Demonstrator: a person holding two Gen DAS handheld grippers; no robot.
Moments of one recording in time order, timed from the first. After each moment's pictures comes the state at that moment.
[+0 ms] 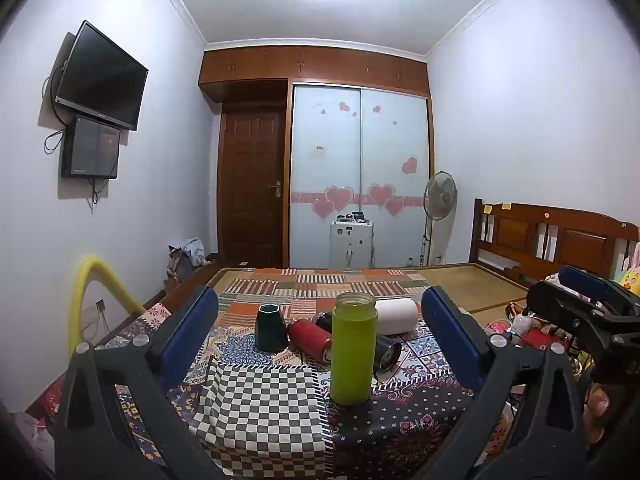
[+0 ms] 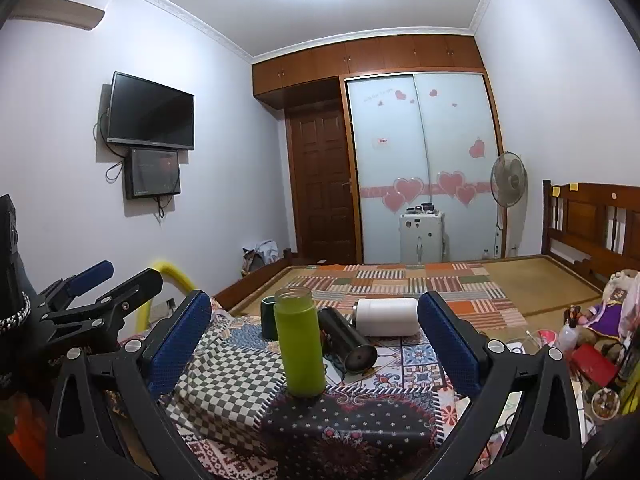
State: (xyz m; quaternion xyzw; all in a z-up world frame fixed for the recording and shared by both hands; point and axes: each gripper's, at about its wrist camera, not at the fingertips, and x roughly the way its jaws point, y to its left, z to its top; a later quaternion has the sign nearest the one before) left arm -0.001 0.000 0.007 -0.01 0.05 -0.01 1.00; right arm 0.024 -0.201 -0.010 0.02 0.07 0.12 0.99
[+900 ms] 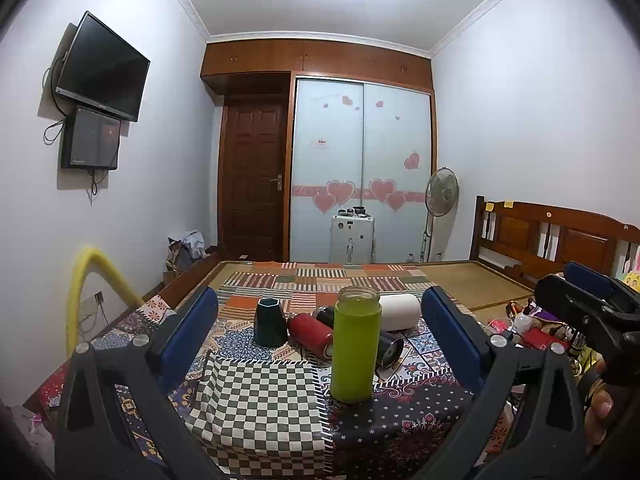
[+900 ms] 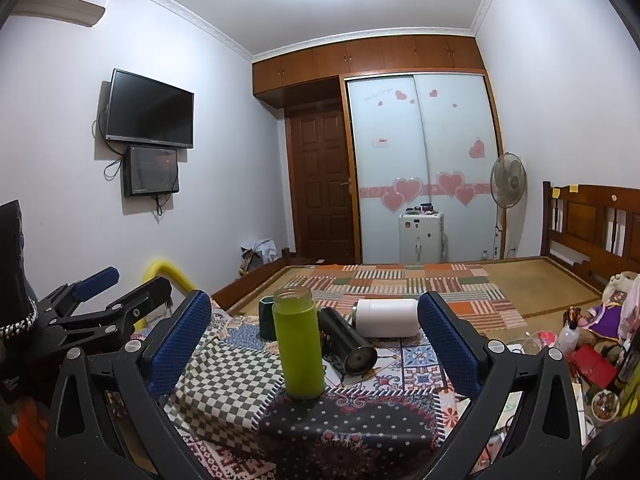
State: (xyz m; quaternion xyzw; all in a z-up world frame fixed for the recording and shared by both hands) left arm 0.010 0.003 -0.001 -0.02 0.06 -0.01 1.00; right arm 0.026 -0.197 -0.010 0.01 0.07 0.12 0.99
